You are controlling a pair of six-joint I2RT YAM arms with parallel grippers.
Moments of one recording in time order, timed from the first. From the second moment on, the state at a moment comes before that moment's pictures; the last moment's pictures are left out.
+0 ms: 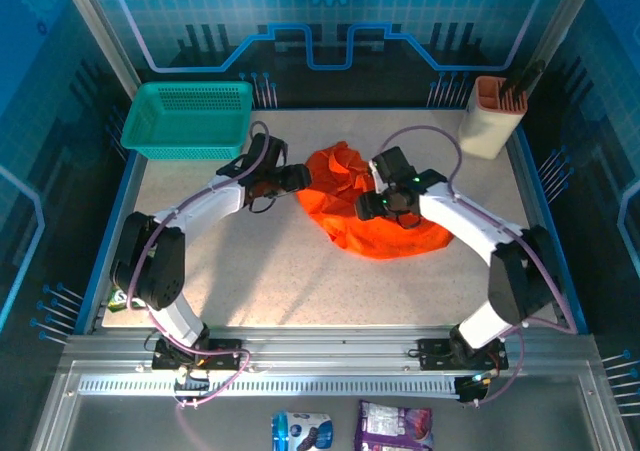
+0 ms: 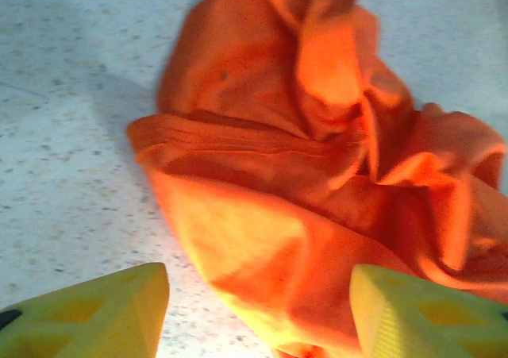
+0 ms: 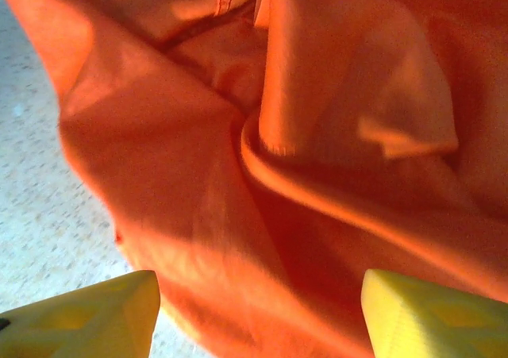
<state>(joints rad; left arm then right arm) -0.36 1.69 1.21 -0.37 0.15 -0.65 0.50 1.61 1.21 -0.70 0.01 0.26</state>
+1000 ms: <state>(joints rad) -0.17 1.87 1.41 -0.33 0.29 -0.70 0.35 1.83 1.79 -0.84 0.13 0.13</state>
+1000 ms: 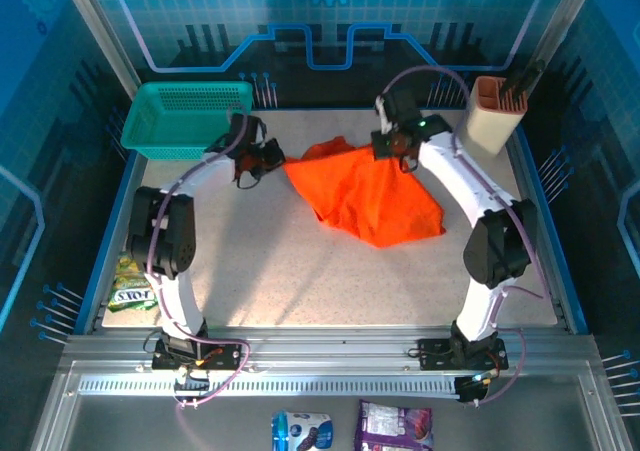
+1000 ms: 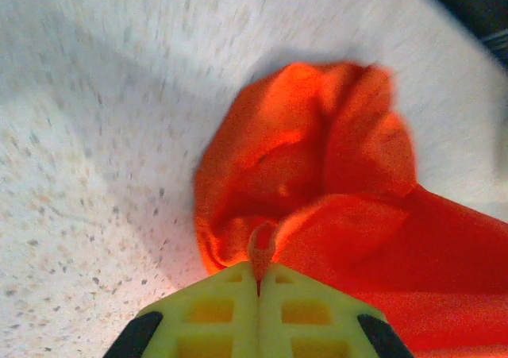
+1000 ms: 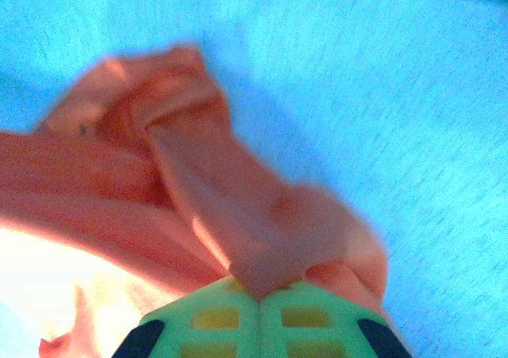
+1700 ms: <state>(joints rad) -0.15 1.17 1.23 -0.40 0.35 -0.70 0.31 1.26 1.48 -0.86 -0.06 0.12</state>
